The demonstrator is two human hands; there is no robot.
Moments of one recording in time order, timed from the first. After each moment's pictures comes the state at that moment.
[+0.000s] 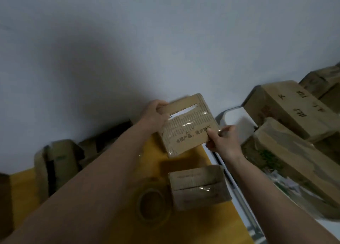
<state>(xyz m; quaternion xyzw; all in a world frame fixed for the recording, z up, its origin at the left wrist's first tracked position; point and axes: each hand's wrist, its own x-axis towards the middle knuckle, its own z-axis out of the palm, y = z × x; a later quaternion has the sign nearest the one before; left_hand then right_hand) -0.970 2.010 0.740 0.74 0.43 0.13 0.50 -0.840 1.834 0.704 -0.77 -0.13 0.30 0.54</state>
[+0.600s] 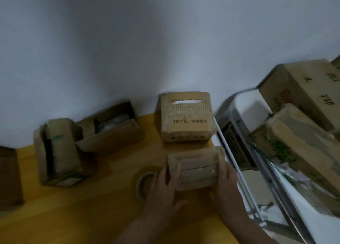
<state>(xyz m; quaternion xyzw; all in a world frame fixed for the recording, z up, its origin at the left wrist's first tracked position) -1.071 1.835 0.599 0.87 0.38 -0.05 0.30 -0.908 1.725 0.607 -0.87 -0.39 0.23 0.21</state>
